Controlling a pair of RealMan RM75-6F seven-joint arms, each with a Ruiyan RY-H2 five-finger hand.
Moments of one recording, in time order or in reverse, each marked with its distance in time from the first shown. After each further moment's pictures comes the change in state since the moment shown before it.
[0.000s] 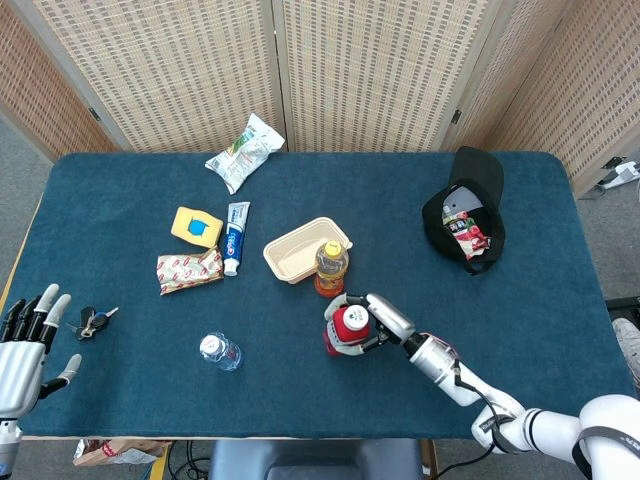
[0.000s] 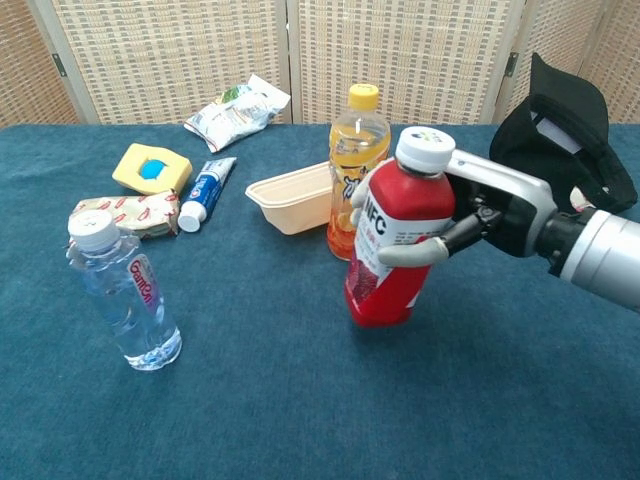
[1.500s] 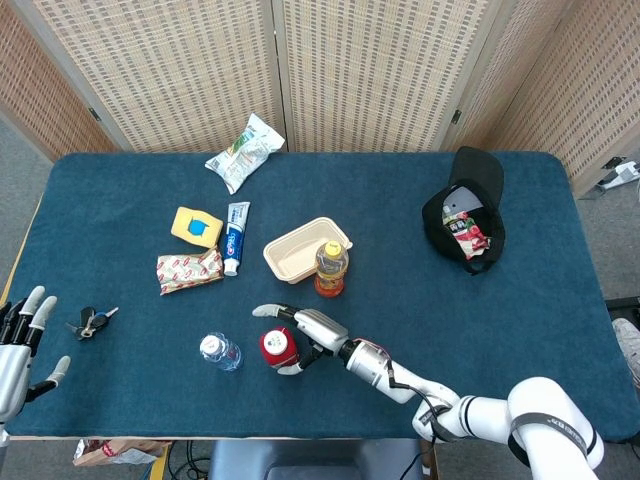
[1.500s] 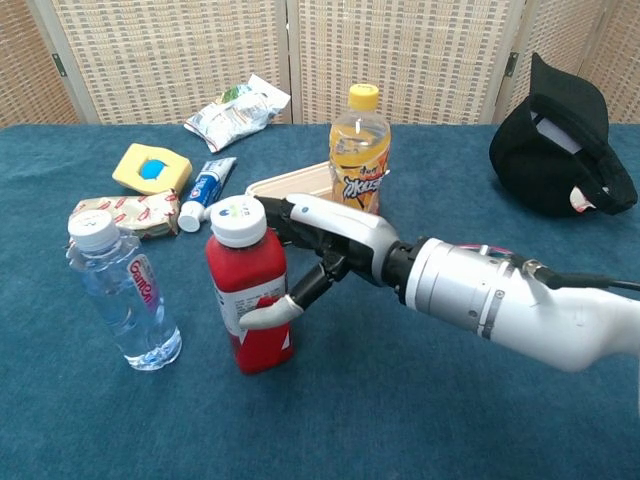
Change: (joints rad) left arm 0.018 0.001 -0.001 0.058 0.003 0.022 -0.075; right arm 0.190 -0.218 0.029 0.095 0.051 -0.137 -0.160
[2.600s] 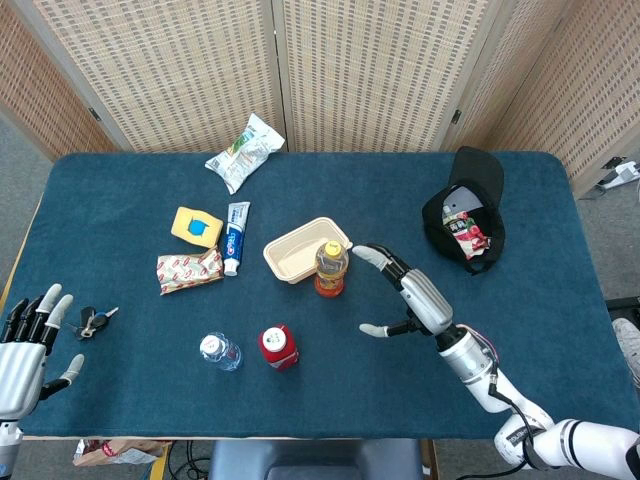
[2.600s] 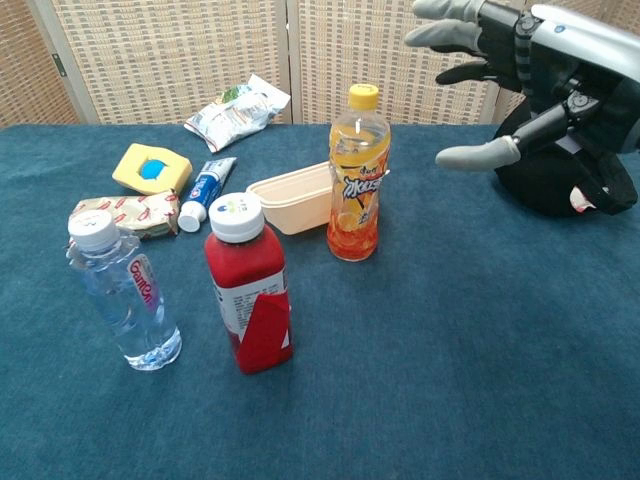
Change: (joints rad) left arm -0.015 -0.013 0.002 -0.029 0.032 -0.007 0.027; right arm -0.245 0.433 0.008 -0.402 0.070 0.342 -0.286
